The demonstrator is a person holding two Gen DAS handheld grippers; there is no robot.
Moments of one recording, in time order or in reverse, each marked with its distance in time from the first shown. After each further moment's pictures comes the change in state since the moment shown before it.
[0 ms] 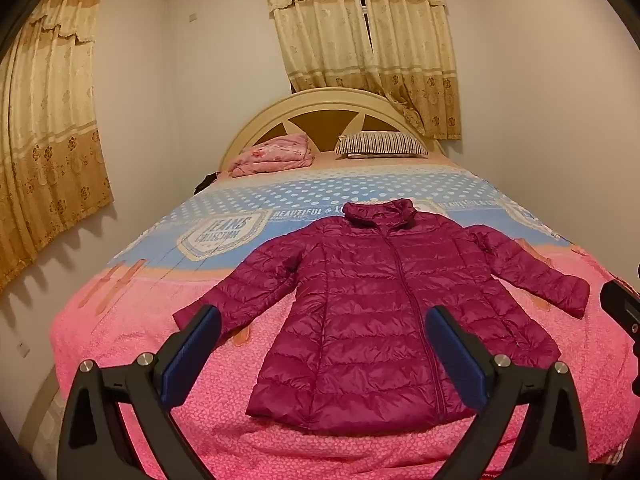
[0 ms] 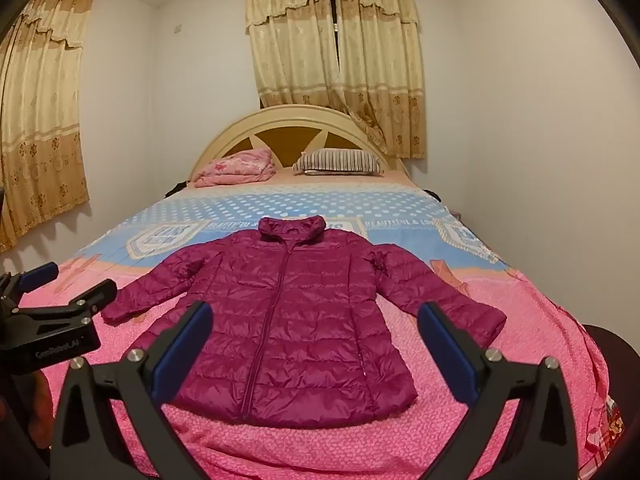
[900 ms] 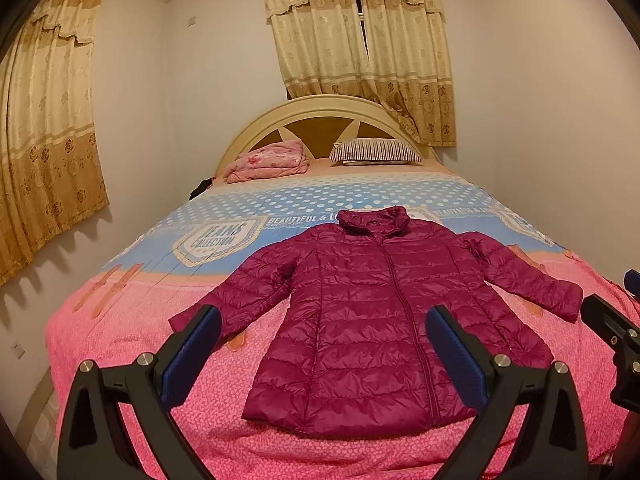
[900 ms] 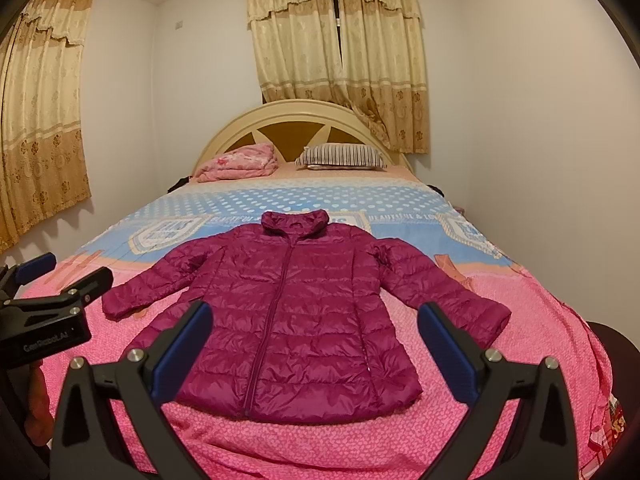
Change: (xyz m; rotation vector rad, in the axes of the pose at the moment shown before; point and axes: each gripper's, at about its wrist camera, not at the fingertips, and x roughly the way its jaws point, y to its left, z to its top) left arm -0.006 0.000 0.005 -0.008 -0.022 -0.028; right arm 0.007 0.003 -0.009 0.001 0.016 0.007
